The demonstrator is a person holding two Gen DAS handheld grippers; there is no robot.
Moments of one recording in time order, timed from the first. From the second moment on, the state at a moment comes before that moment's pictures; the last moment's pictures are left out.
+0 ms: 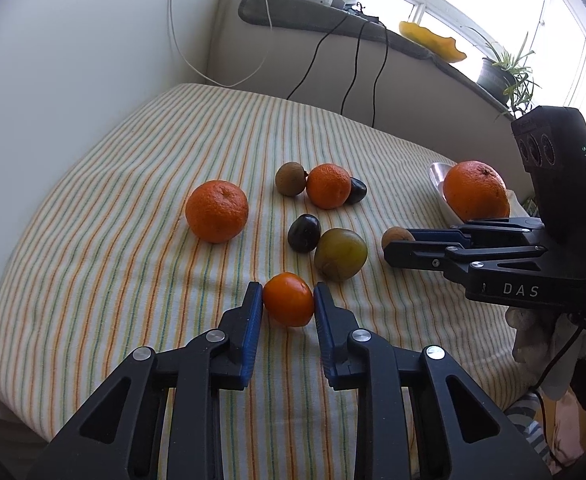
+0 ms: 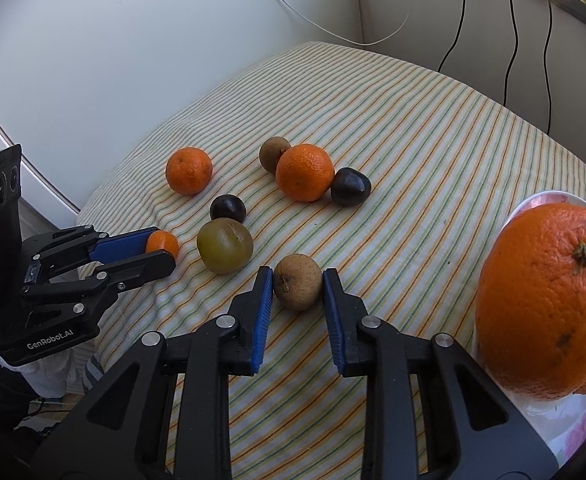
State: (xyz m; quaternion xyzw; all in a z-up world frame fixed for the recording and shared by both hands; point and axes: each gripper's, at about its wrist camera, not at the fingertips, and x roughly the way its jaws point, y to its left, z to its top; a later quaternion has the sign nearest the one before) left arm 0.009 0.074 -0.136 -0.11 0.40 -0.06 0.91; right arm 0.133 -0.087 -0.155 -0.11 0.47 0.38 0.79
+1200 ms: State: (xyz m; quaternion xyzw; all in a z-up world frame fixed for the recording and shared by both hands) left arm 0.015 -0.031 -0.084 -0.10 0.35 -0.19 0.91; right arm 0.090 -0.229 -0.088 -0.02 0.41 0.32 0.85
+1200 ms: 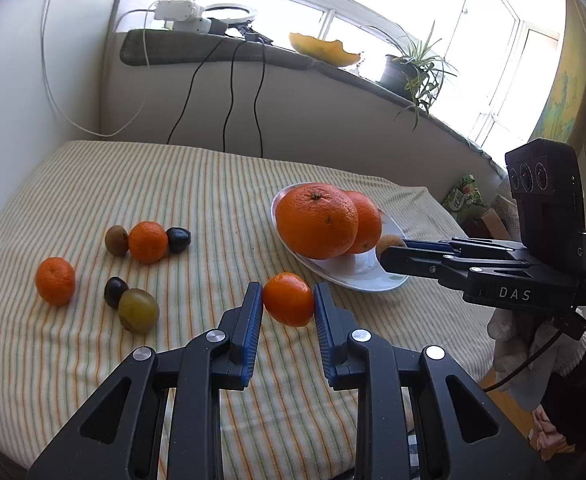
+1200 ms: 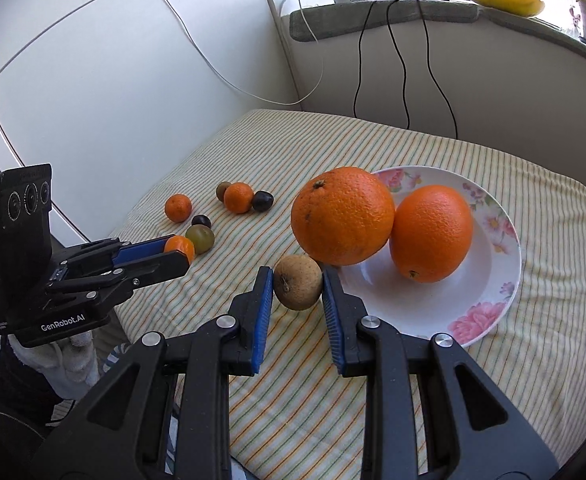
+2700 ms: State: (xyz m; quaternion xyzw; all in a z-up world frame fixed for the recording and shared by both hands) left arm 0.063 -0.160 -0.093 0.00 0.37 -0.24 0.90; right arm 0.133 -0.316 -0.112 0.01 0.41 0.25 0.87
